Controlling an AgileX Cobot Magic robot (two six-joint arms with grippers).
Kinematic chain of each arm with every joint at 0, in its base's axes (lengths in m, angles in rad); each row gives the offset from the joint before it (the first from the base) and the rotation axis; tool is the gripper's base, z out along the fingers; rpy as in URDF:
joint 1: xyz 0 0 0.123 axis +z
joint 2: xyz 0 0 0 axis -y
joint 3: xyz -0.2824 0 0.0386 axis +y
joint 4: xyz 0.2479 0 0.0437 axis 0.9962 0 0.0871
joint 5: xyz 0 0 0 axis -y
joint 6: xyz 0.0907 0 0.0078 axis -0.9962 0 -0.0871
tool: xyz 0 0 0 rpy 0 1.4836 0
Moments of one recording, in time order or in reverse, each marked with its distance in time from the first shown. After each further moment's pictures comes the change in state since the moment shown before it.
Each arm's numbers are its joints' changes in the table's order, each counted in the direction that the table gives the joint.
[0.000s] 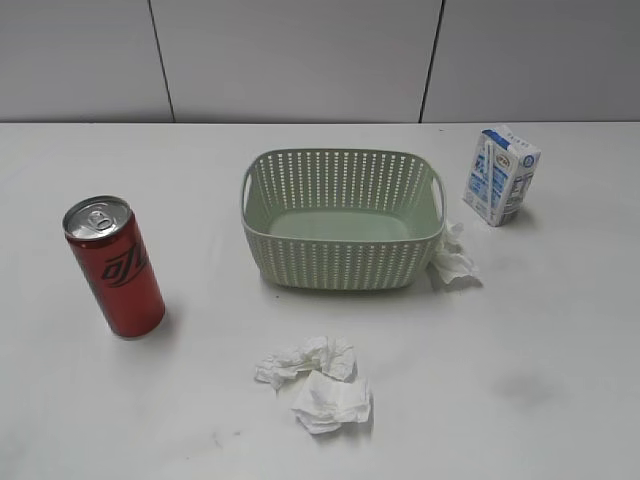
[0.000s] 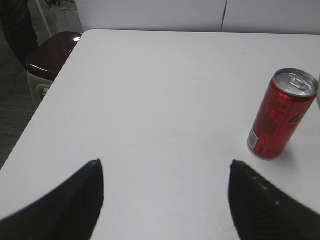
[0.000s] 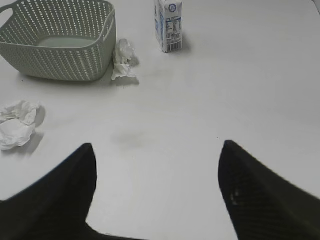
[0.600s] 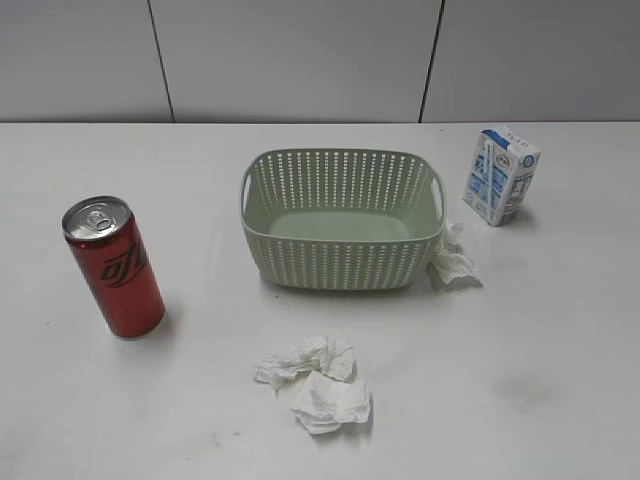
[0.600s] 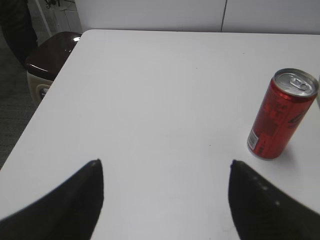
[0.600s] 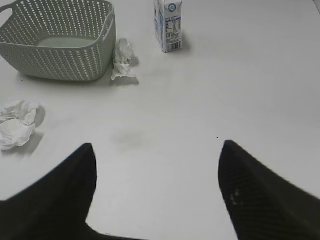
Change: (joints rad) left arm 0.000 0.000 0.000 0.000 0.000 0.000; right arm 0.000 0.000 0.000 0.000 0.000 0.000
